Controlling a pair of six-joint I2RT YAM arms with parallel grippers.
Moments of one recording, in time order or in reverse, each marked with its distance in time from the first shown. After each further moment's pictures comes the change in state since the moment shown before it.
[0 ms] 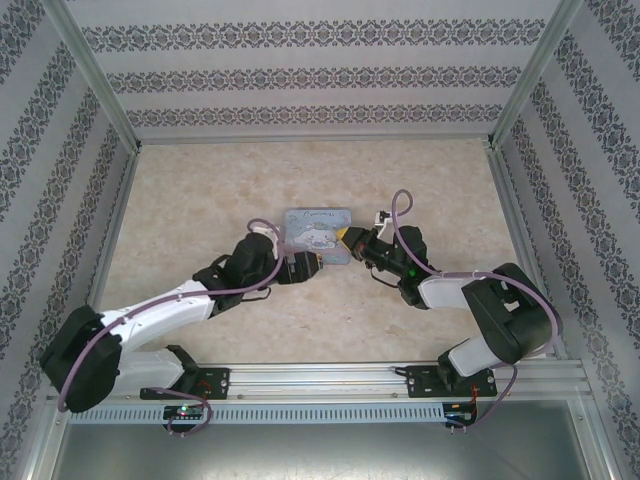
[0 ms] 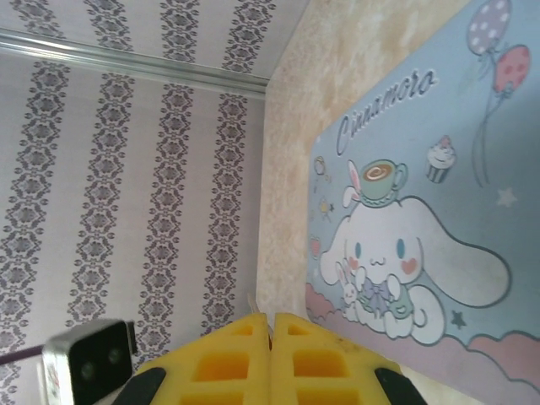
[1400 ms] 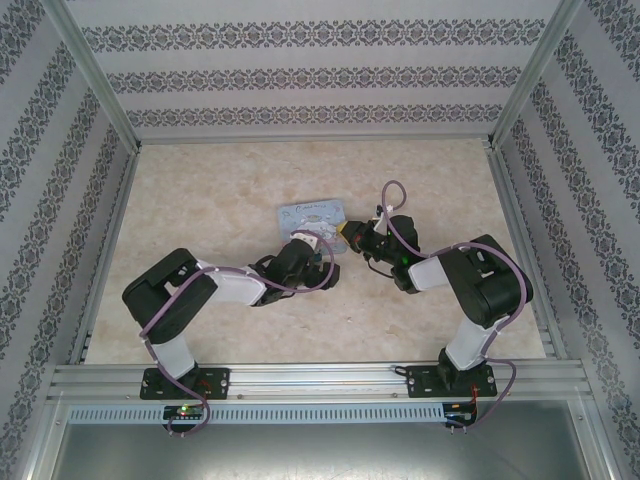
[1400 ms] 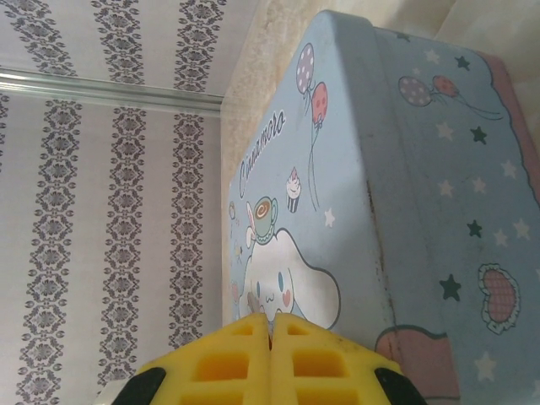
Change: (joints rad) left arm -0.057 0.527 0.114 0.330 -0.164 0.262; right arm -0.065 0.235 0.119 0.029 -0.029 -0.019
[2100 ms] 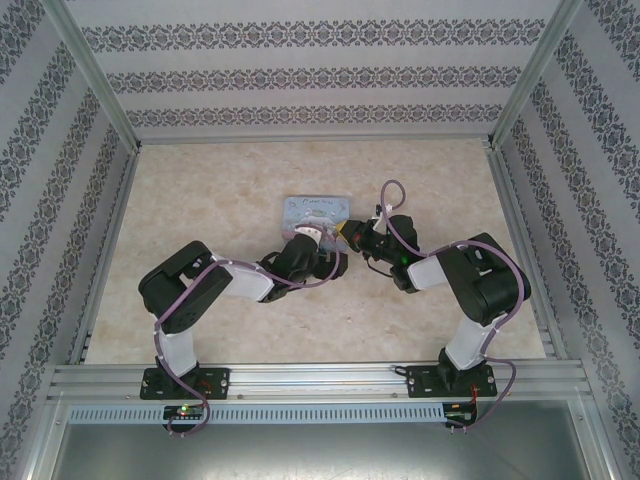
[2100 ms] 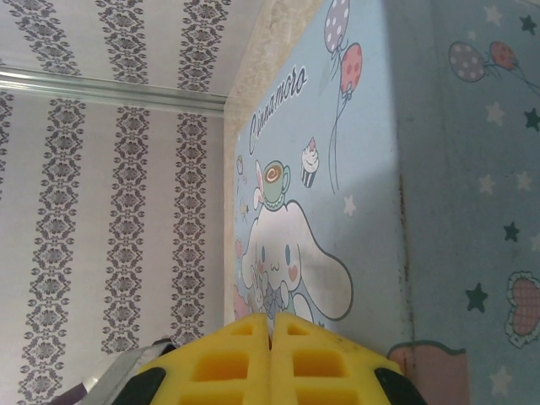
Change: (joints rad) left arm 0.018 0.093 0.047 0.185 0.016 -0.058; right arm 0.000 0.021 0.008 0.022 -0.004 0.000
